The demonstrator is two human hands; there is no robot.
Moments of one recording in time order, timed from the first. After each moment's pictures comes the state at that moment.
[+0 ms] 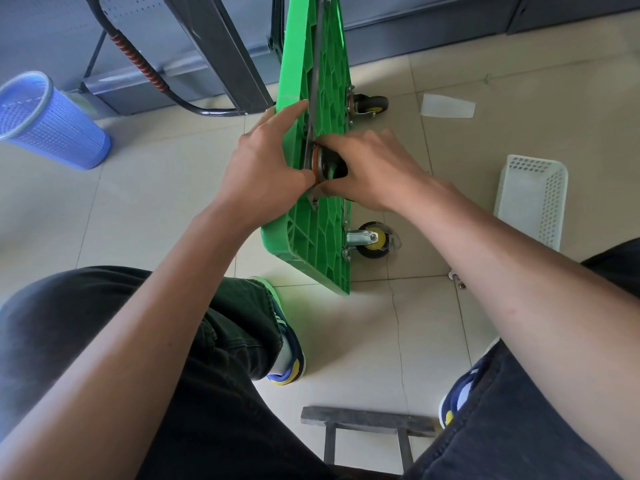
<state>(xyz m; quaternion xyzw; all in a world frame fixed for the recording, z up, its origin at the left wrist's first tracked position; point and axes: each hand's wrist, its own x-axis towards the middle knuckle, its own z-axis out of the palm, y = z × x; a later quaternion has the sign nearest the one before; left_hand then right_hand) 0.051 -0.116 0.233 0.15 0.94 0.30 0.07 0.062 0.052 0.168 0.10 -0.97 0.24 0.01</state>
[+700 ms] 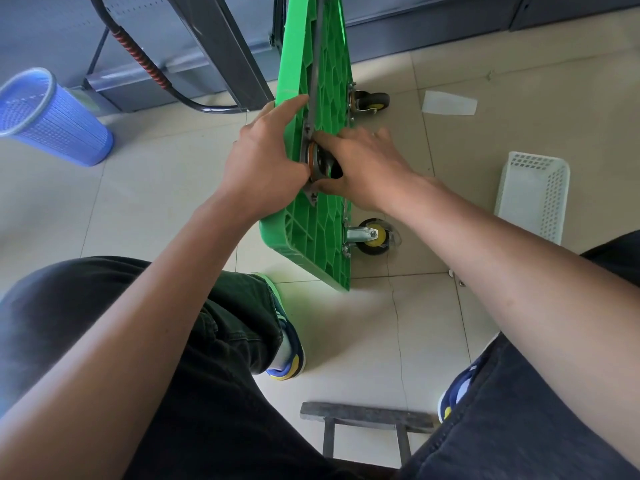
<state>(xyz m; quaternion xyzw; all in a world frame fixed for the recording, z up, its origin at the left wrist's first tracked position) 0.048 -0.113 0.228 0.14 0.95 0.28 0.06 0.060 0.044 0.160 0.08 -0.97 0.21 -0.02</state>
